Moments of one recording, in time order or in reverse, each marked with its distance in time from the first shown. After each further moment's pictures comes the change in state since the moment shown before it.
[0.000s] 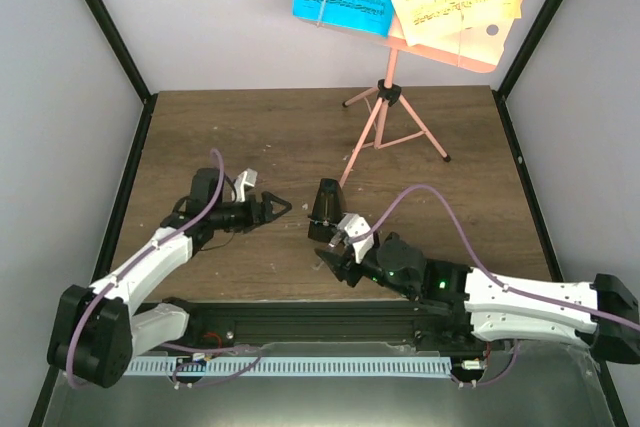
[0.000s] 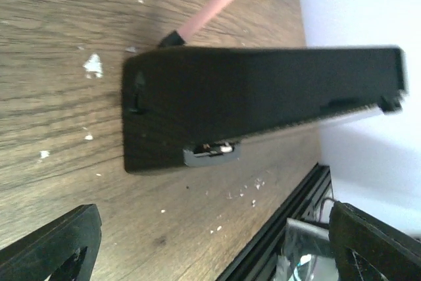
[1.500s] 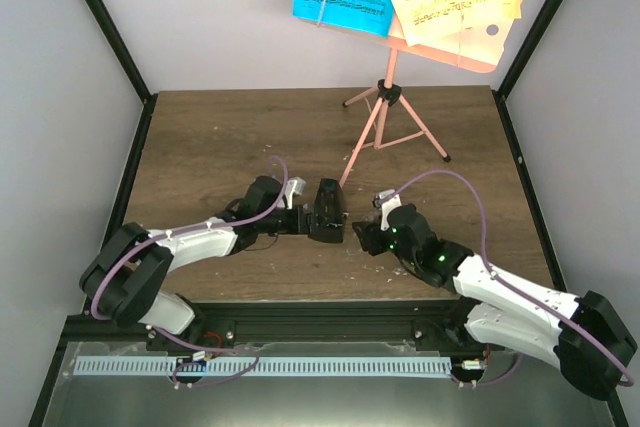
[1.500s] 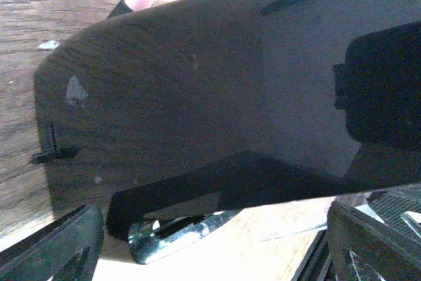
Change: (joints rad) left arm -0.350 0.323 0.025 0.379 -0.252 -0.019; right arm -0.480 0.078 -0.060 -0.184 -0.179 0.258
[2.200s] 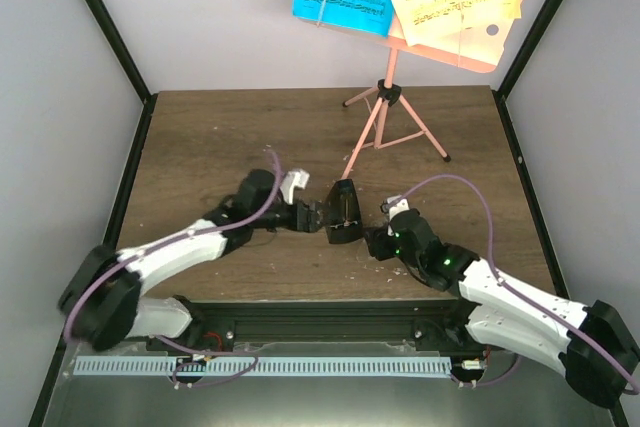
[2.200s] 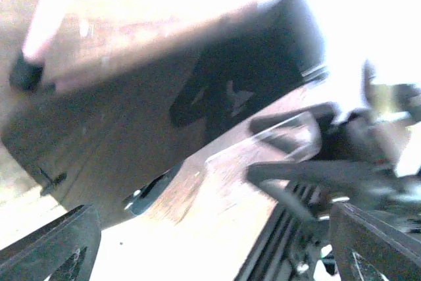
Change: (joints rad) left arm -0.043 -0.072 0.028 0.006 0.071 0.027; right arm 0.000 -0.076 -0.016 -0.136 0.059 0.053
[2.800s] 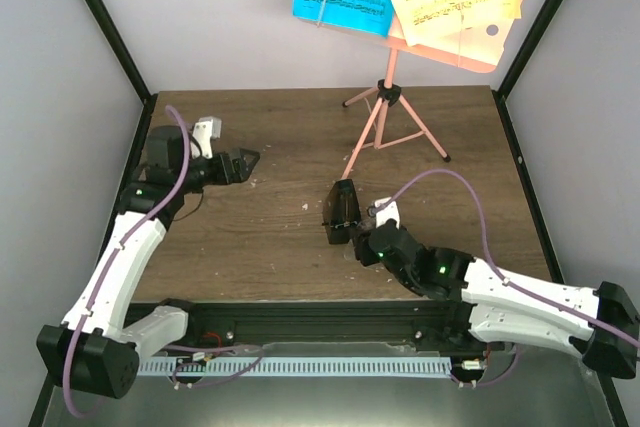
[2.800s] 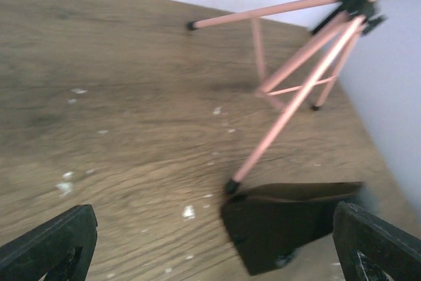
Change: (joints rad) left arm 0.522 -0.319 0.402 -0.719 -0.034 0.341; right arm 0.297 0.008 0.142 -0.131 0.296 0.127
